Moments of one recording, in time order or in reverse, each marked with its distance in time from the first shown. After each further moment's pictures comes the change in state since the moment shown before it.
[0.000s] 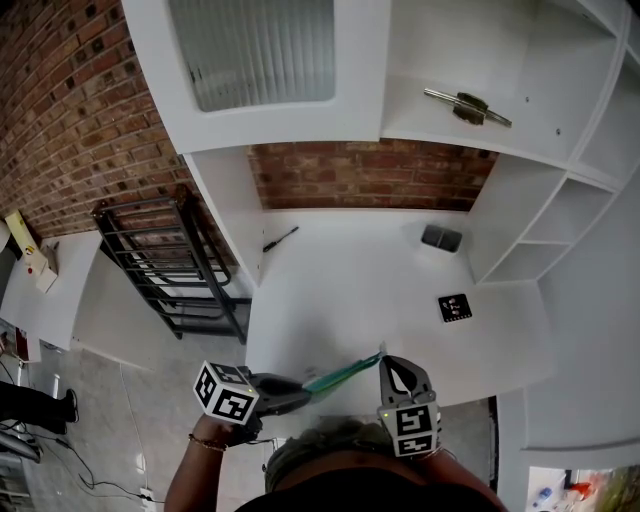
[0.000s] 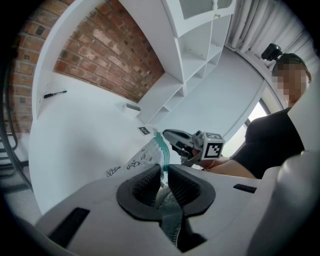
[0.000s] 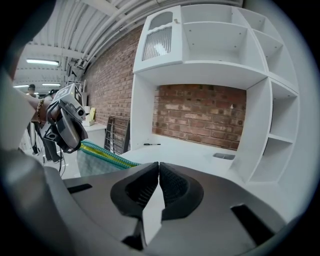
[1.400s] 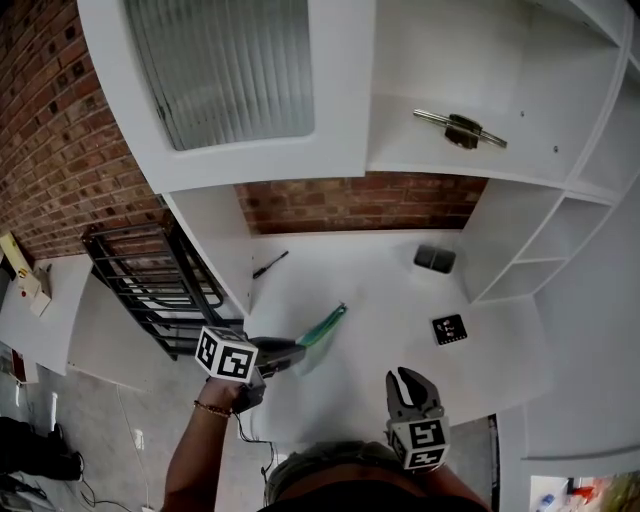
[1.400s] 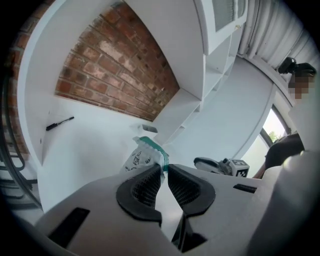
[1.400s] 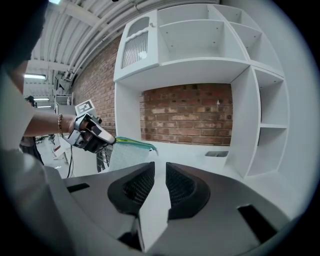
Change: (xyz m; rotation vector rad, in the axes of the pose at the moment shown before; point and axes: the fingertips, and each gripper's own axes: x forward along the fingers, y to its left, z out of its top) left arm 0.005 0.104 0.124 0.012 -0.118 0.120; right arm 0.012 -0.049 0.010 0.138 -0.064 -0.058
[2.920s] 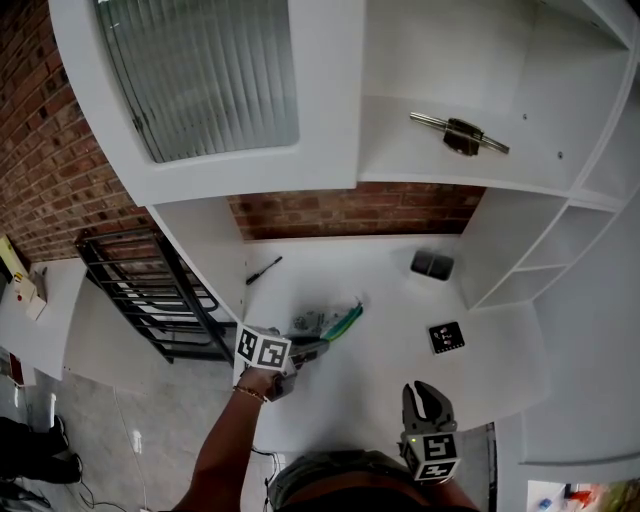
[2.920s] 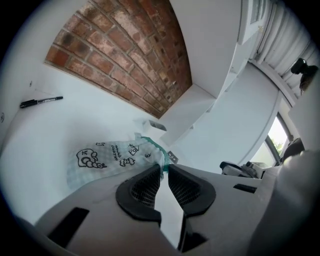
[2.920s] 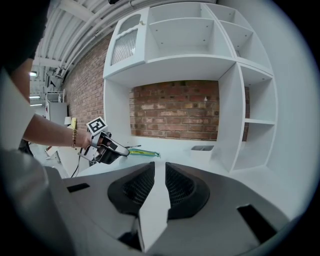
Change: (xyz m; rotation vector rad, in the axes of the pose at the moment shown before) left arm 0.104 0.061 -0.002 -0.065 -0.025 -0.045; right arm -0.013 -0.048 -0.021 0.023 0.040 -0.087
